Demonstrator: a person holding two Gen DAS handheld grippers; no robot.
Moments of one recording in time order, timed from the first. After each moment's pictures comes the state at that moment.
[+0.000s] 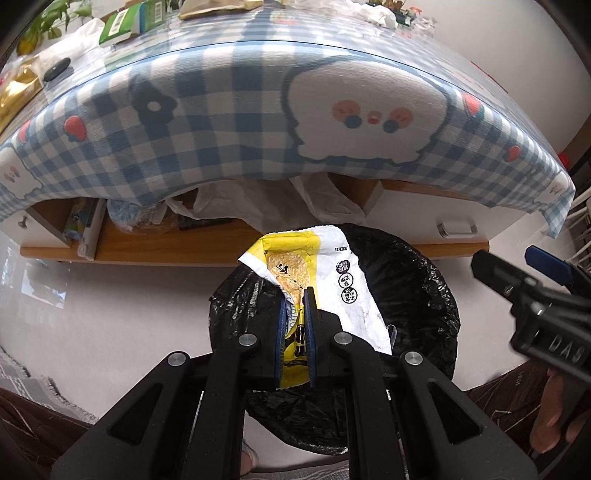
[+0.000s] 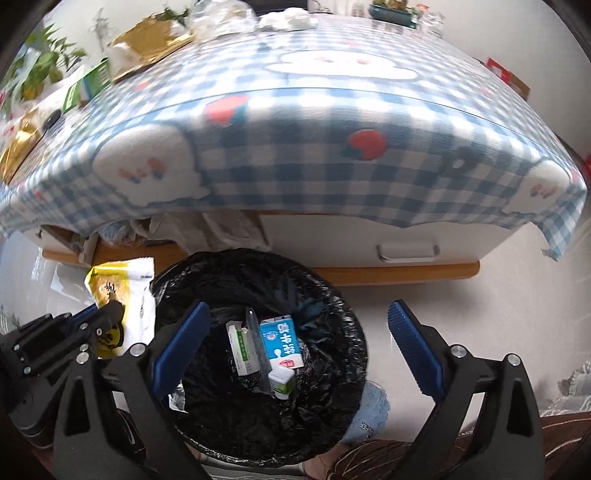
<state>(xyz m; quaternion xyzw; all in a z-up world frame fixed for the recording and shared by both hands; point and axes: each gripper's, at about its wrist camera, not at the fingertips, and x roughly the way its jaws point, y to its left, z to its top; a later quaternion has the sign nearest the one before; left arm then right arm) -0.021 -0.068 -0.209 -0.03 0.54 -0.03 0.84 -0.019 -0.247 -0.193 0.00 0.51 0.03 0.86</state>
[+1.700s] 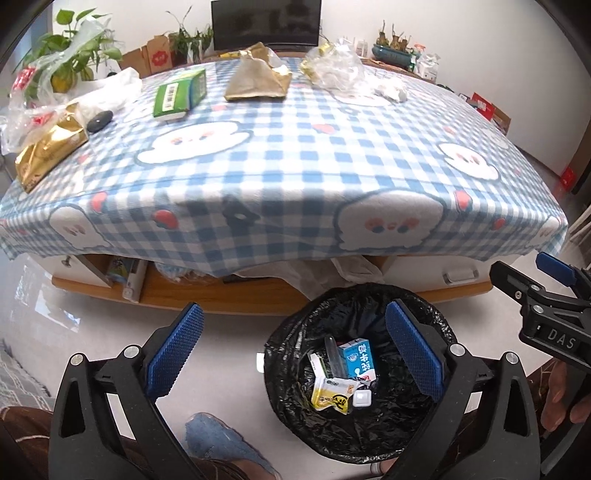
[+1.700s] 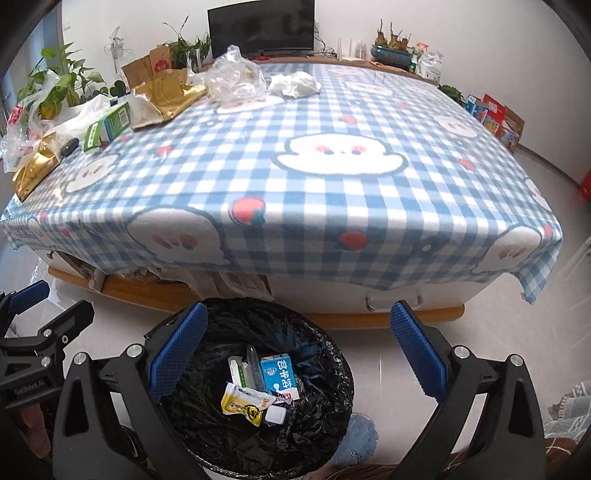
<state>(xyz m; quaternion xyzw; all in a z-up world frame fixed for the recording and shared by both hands) -0.024 -0.031 -0.127 -0.02 0.47 0.00 0.88 -0.022 -0.237 -0.132 -0.02 0.44 0.04 0.90</state>
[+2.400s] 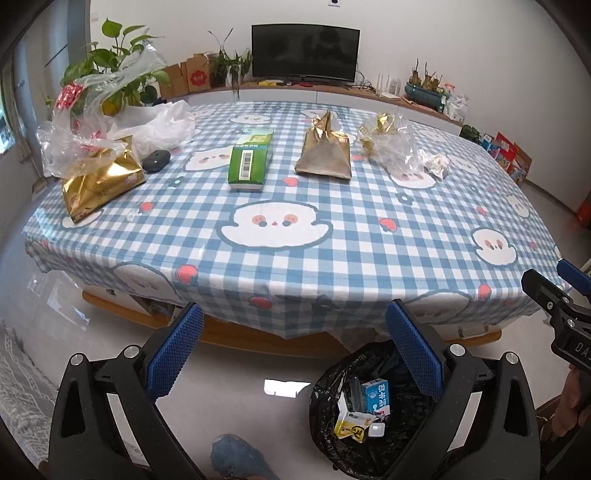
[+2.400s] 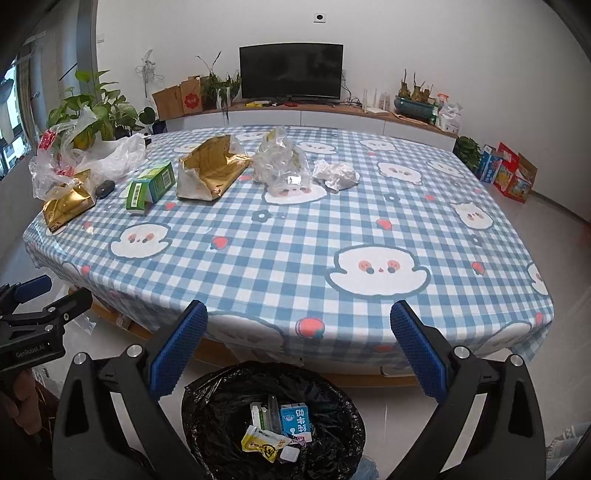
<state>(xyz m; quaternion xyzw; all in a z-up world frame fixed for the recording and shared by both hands) -0.003 0.034 -0.050 -0.04 0.42 0.05 0.91 -0.001 -0.194 -0.043 -0.05 0.36 0.08 0.93</state>
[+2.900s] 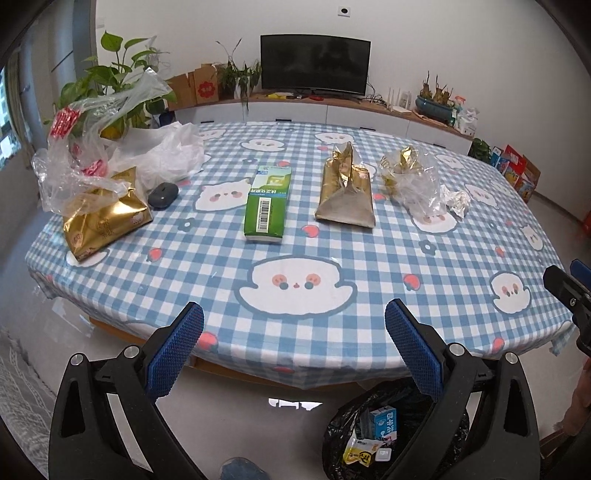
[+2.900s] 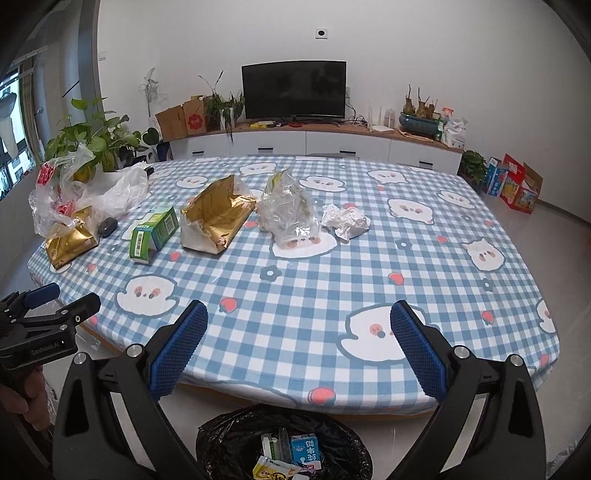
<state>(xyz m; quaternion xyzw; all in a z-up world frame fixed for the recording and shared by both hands) 0.050 0.057 -0.027 -0.03 0.41 0.07 0.91 0.046 -0.185 -0.009 -0.03 0.34 0.09 0.94</state>
